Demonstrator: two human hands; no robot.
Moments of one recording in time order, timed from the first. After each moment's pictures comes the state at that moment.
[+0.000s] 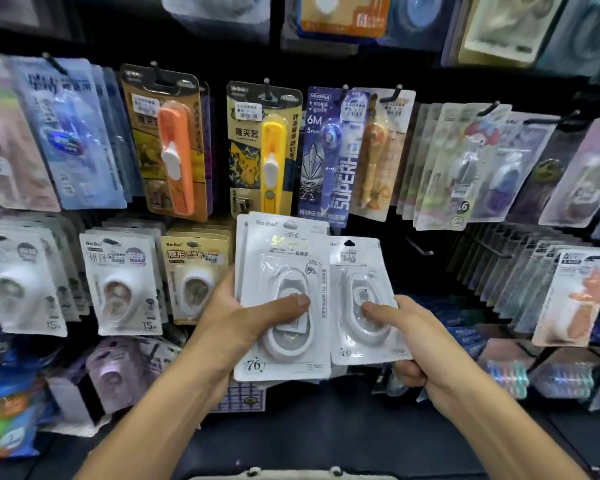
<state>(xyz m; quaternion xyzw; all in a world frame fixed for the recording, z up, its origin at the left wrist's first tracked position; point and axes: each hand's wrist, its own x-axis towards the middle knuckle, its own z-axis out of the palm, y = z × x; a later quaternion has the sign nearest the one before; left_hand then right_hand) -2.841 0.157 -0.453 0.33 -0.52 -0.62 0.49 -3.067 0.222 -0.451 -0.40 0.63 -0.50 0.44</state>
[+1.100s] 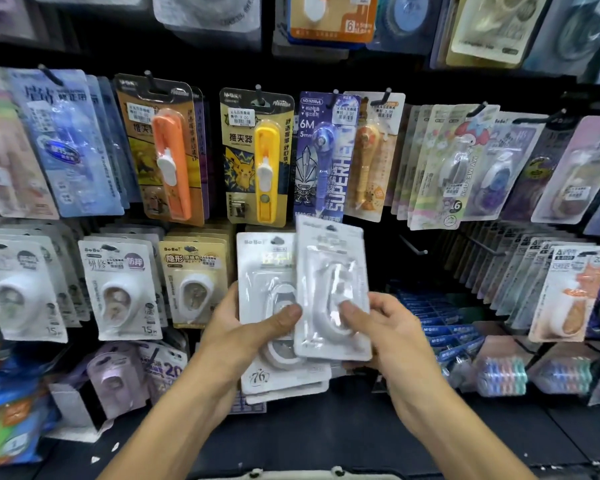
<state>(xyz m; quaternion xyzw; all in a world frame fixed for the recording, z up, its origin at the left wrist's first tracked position) -2.847 0.169 -0.462 0.34 -0.50 -0.63 0.49 -3.031 0.225 -0.462 -0.41 0.51 -0.63 0.43</state>
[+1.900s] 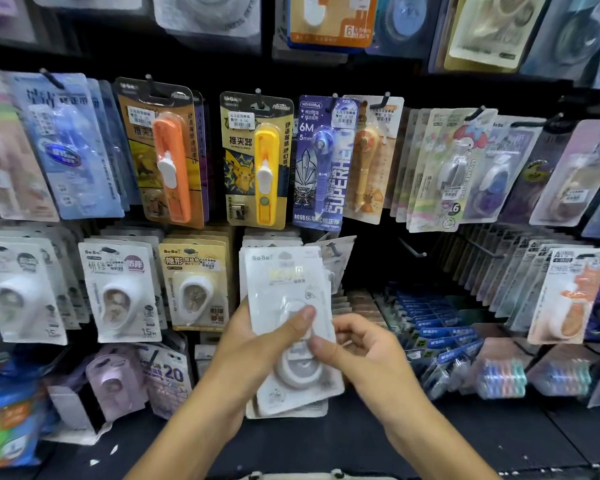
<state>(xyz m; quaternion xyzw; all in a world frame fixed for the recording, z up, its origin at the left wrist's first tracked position) -2.858 0.180 -0.465 0.34 -0.52 -0.61 0.48 -3.022 0.227 -0.477 -0.50 0.51 -0.56 0.42</state>
